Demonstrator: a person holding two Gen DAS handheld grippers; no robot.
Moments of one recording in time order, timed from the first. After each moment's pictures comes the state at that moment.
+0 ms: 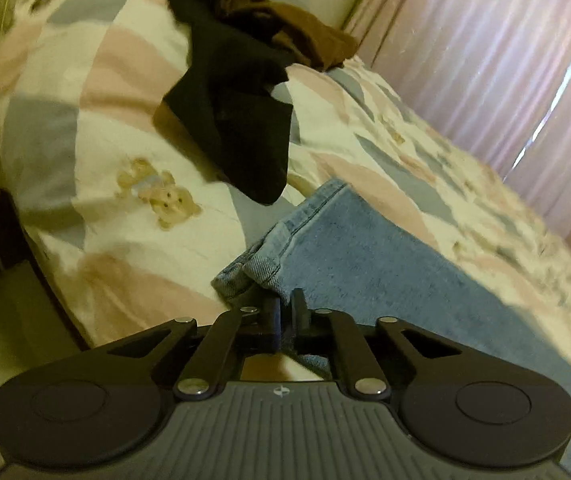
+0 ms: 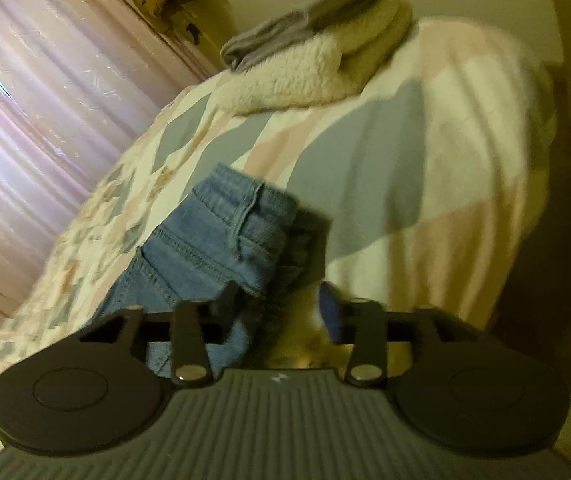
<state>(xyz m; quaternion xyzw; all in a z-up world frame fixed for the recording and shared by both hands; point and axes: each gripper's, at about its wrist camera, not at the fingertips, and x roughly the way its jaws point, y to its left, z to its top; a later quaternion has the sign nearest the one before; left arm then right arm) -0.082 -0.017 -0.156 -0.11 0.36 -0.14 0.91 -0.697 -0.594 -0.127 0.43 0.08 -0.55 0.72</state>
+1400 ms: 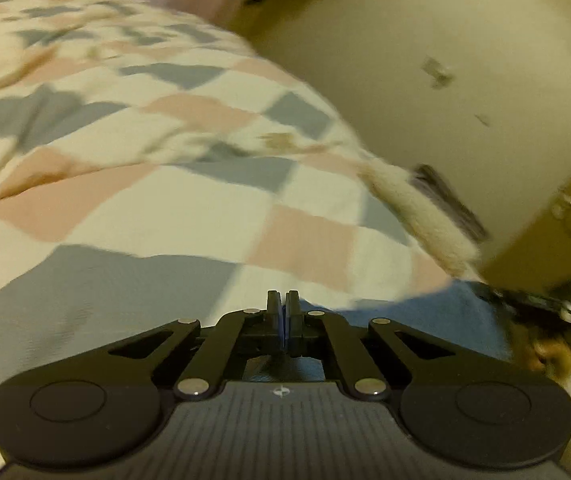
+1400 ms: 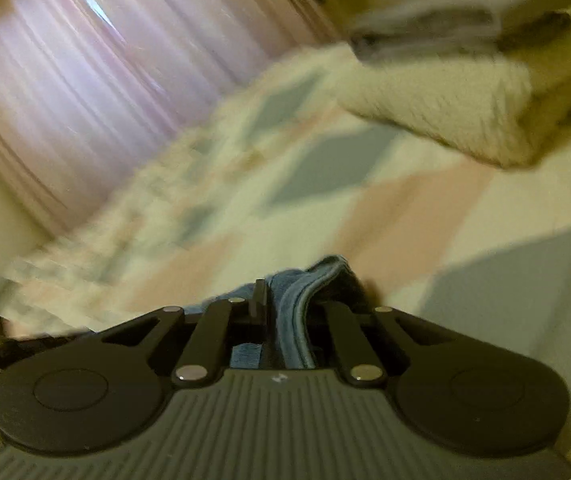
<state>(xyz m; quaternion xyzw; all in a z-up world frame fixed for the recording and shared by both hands) -0.156 -0.603 -0.141 0.08 0.41 -0.68 0.60 -0.641 -0.732 -0.141 0.38 0.14 -0.40 0.82</state>
